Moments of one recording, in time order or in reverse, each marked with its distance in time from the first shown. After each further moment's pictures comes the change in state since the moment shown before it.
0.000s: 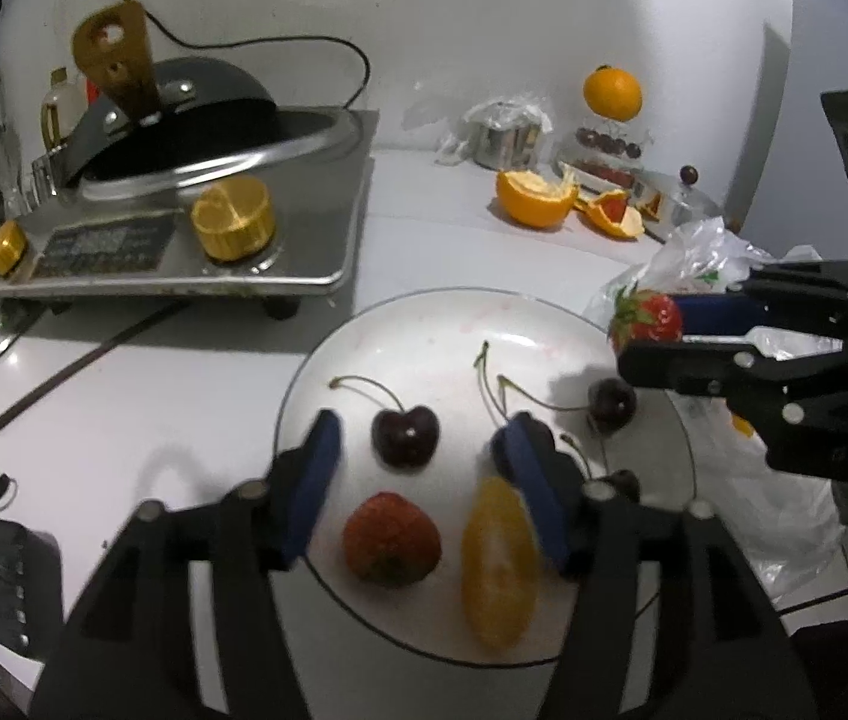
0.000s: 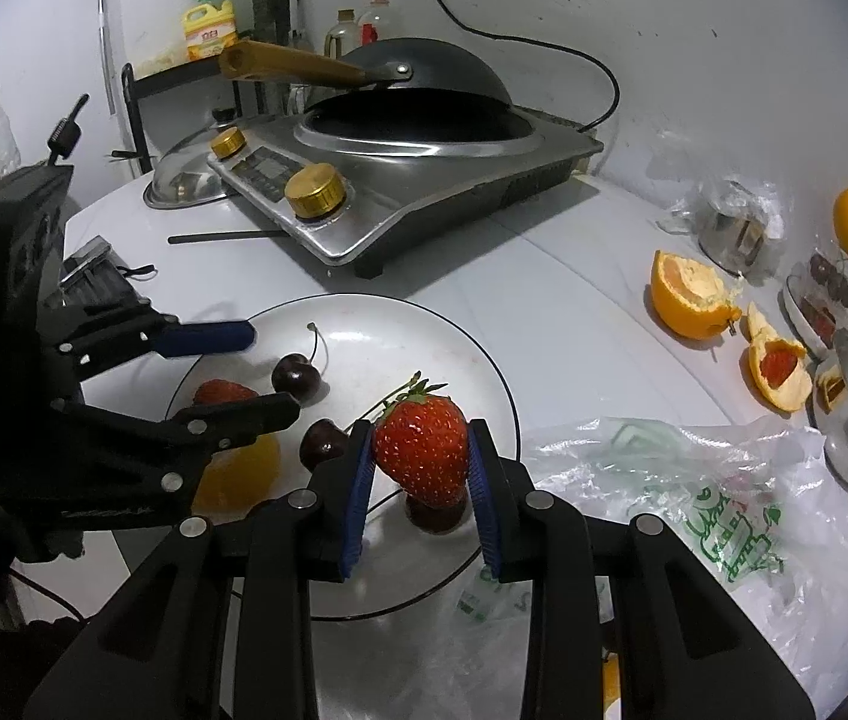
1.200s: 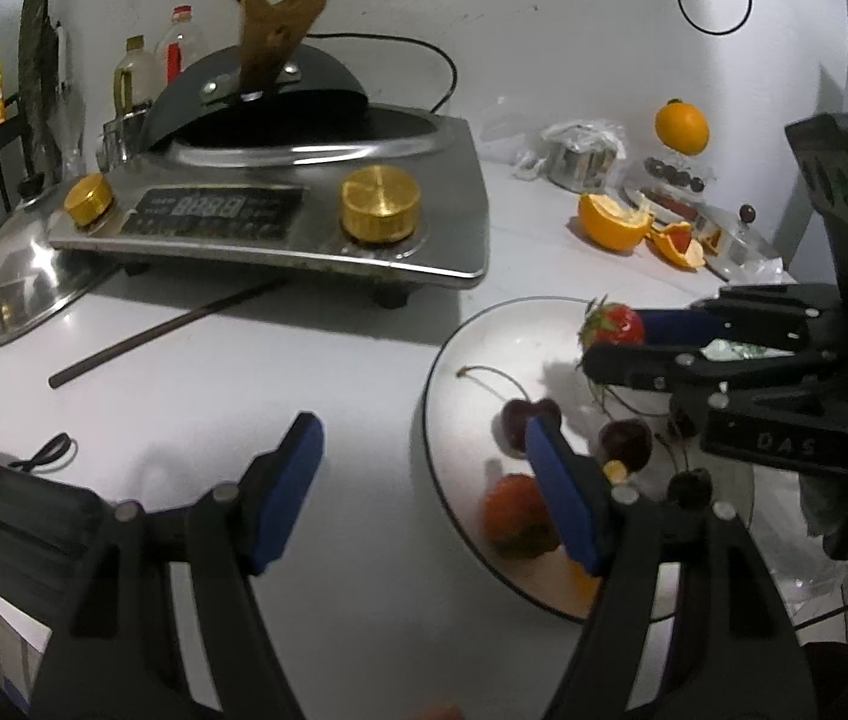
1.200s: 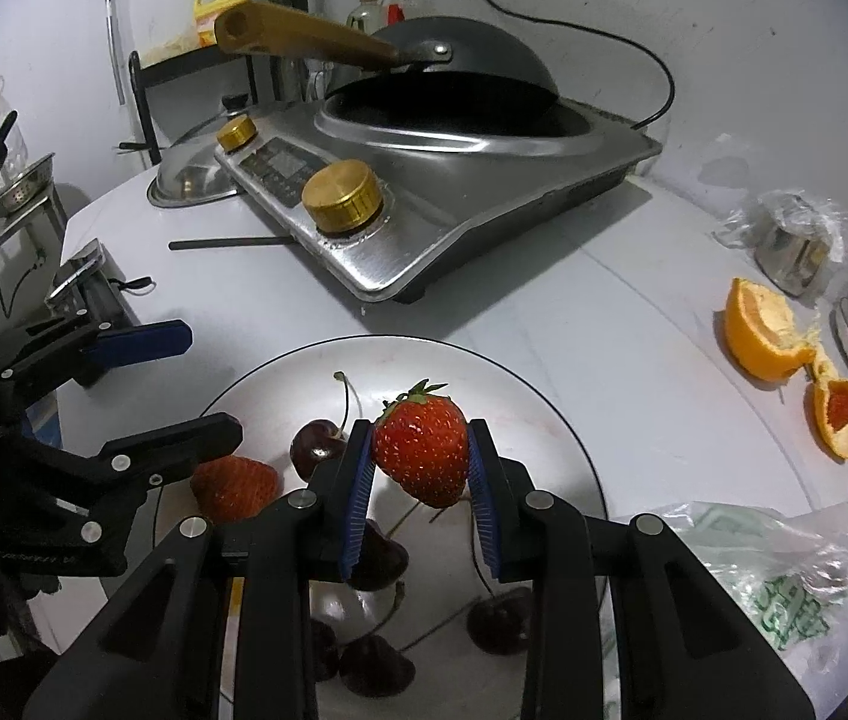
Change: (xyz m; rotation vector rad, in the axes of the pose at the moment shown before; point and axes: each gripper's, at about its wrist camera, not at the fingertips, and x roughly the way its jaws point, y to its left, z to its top) left arm -0.013 0.048 -0.011 -0.108 -0.010 0.089; right arm 0.057 0.020 0.032 -0.015 0.033 0.055
